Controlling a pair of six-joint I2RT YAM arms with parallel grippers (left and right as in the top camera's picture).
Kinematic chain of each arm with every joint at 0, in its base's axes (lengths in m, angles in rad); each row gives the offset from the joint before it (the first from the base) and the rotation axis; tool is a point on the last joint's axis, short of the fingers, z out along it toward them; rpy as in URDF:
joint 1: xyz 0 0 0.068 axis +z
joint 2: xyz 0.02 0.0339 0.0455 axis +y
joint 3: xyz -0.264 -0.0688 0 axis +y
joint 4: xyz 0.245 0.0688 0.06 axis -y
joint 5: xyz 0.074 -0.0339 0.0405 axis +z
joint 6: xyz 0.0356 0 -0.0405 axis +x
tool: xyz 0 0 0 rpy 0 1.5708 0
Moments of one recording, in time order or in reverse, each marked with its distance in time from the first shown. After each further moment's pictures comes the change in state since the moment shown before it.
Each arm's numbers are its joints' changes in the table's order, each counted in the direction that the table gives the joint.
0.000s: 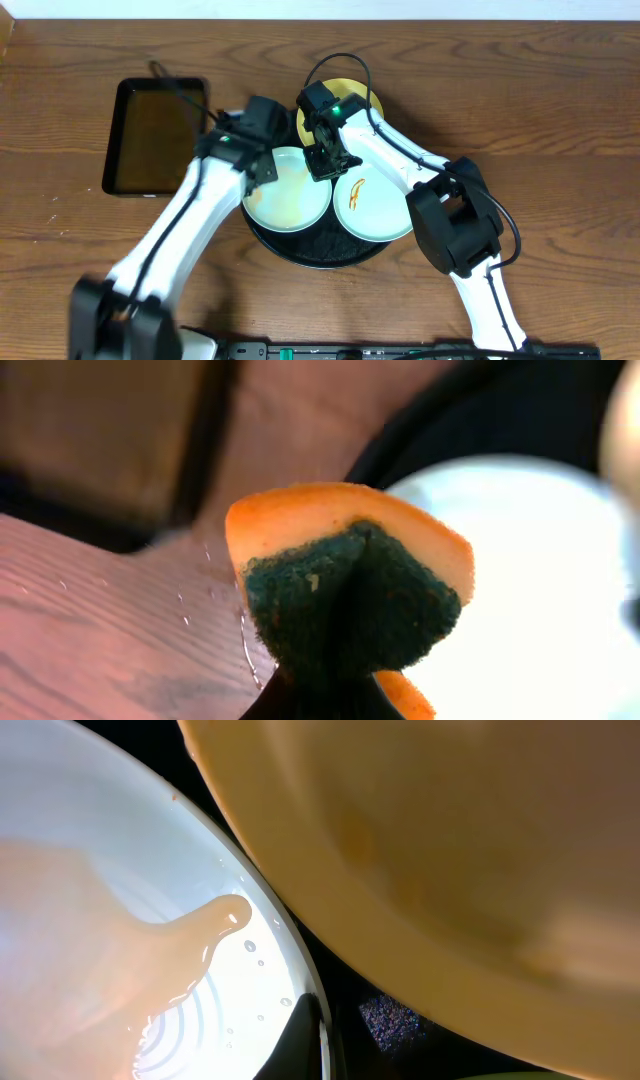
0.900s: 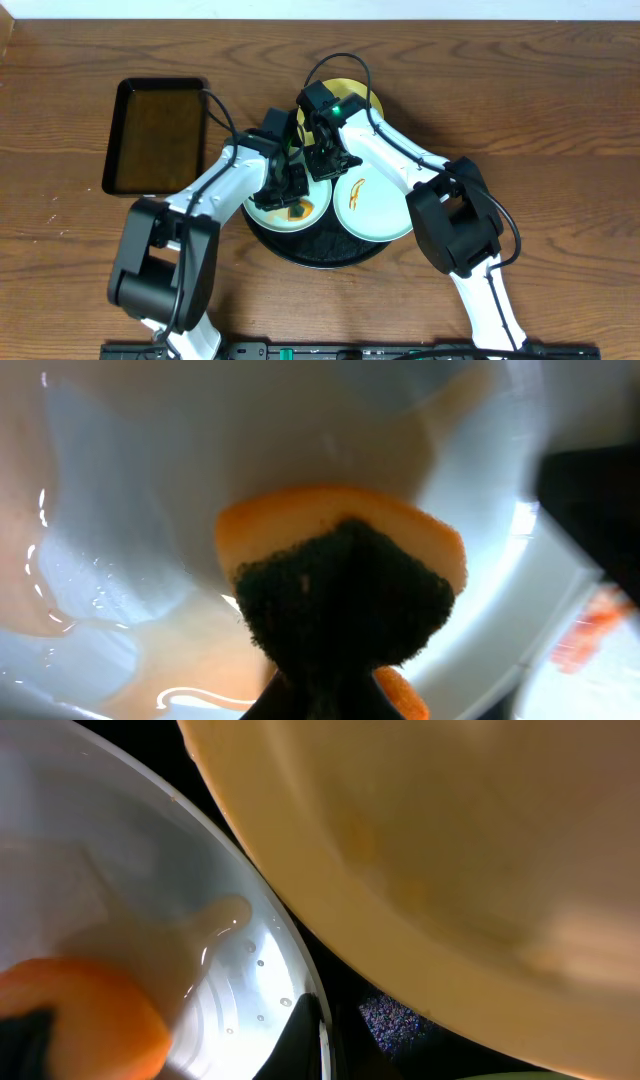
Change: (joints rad) left arm 0.001 0.274 0.067 0.156 -0.539 0.003; right arm 0.000 0.000 0.000 0.000 0.000 0.000
